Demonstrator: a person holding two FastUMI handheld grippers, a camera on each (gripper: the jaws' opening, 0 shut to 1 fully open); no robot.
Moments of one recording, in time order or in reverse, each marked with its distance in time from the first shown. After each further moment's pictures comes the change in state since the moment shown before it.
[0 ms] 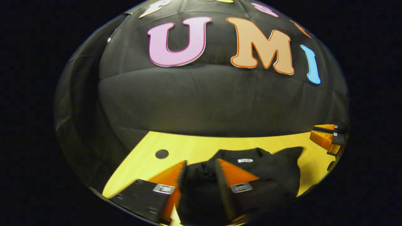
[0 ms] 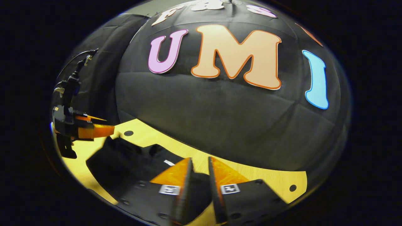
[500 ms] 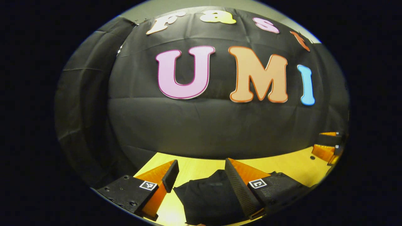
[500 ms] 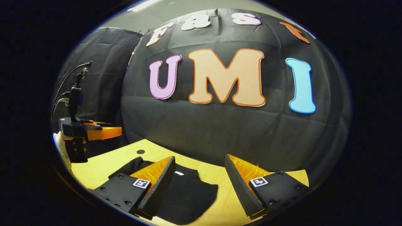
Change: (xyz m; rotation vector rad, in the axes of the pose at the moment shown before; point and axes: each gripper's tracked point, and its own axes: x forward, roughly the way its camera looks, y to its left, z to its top) left arm -0.086 0.005 0.072 -0.100 -0.186 -0.035; right arm -0.099 0.005 0.035 0.075 -0.169 0.007
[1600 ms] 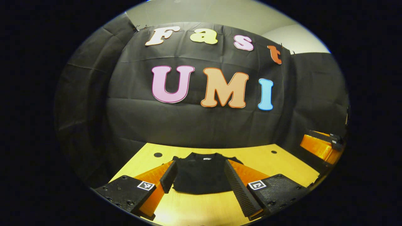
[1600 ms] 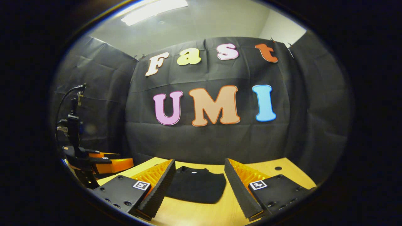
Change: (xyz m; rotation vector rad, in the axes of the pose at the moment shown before) left arm -0.208 -0.030 -0.038 0.010 0.002 -0.178; right arm -0.218 0.089 -0.016 0.167 -0.166 -0.157
